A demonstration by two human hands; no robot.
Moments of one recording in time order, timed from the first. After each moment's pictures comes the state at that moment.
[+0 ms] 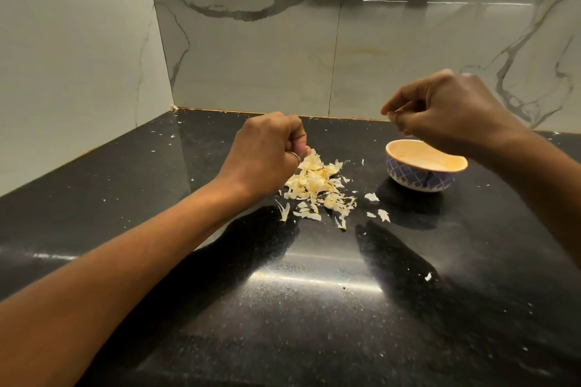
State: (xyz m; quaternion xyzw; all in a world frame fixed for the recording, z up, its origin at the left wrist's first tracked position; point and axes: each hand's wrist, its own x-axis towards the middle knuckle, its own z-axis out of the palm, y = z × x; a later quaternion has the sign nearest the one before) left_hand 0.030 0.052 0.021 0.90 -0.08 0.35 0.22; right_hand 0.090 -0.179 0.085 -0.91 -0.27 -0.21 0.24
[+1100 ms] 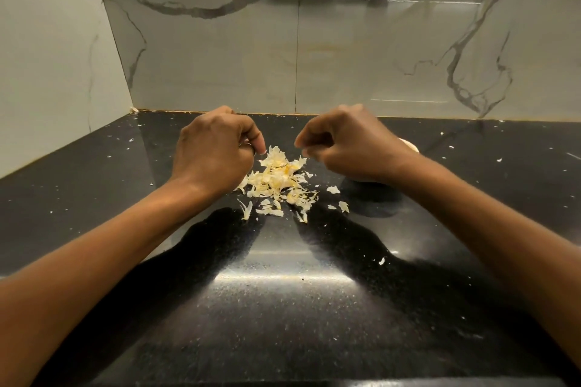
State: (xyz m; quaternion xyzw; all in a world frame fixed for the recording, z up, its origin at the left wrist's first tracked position) left_hand 0.020 0.047 0.028 0.91 0.00 0.37 0.17; right_hand 0.084 -0.149 0.049 -0.88 -0.39 -0.16 0.23
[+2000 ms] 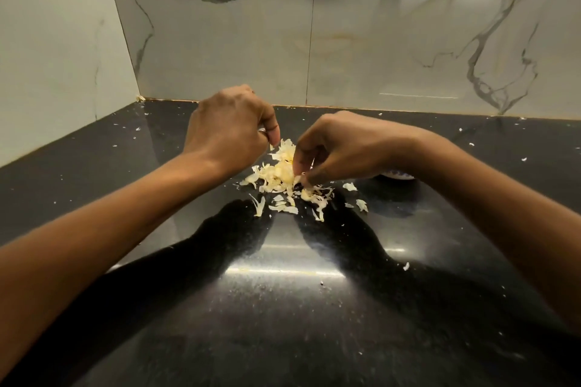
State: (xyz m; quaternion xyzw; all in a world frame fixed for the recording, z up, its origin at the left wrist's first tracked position) left_hand 0.038 0.056 0.037 0.93 -0.04 0.35 0.11; right_hand 0.087 -0.123 0.061 -0.89 -0.43 0.03 0.10
